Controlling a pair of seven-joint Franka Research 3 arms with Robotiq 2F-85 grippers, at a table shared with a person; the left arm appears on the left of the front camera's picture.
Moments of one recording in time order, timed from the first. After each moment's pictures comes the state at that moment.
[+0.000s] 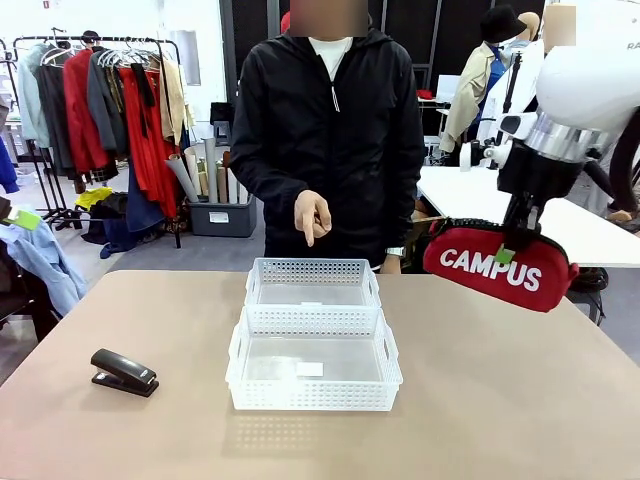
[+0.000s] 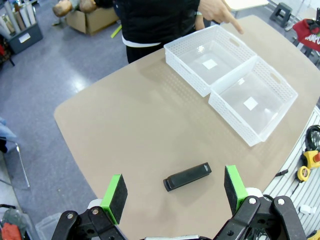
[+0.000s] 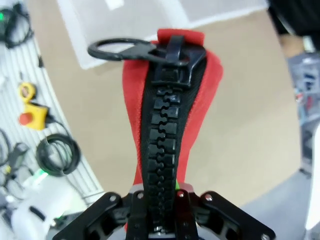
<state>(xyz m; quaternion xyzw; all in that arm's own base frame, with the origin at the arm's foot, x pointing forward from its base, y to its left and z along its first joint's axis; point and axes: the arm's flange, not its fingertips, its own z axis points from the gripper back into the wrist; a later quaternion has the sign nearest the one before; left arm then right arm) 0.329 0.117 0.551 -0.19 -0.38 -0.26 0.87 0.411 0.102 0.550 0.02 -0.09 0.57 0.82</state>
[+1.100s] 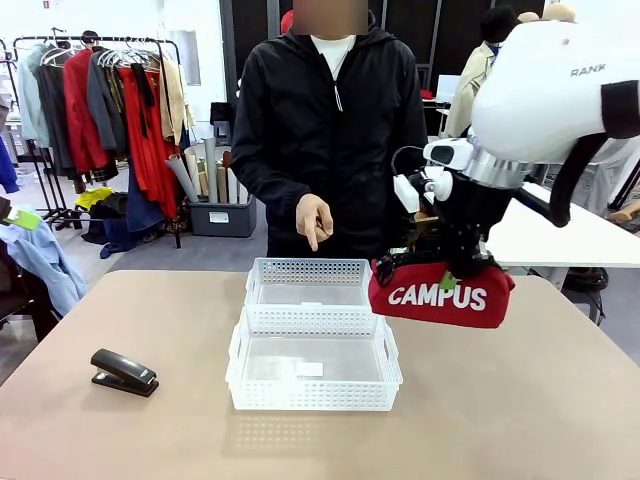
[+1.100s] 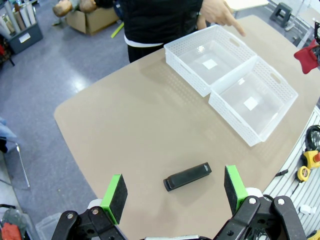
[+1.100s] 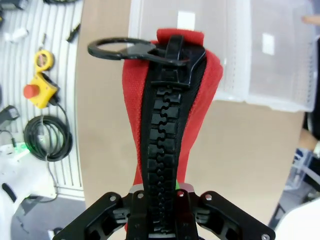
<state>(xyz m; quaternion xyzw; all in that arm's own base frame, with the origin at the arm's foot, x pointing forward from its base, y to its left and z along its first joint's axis) 0.329 0.117 0.551 -0.19 -0.38 -0.26 0.87 0.390 0.196 0.519 0.02 -0.08 0.73 0.68</state>
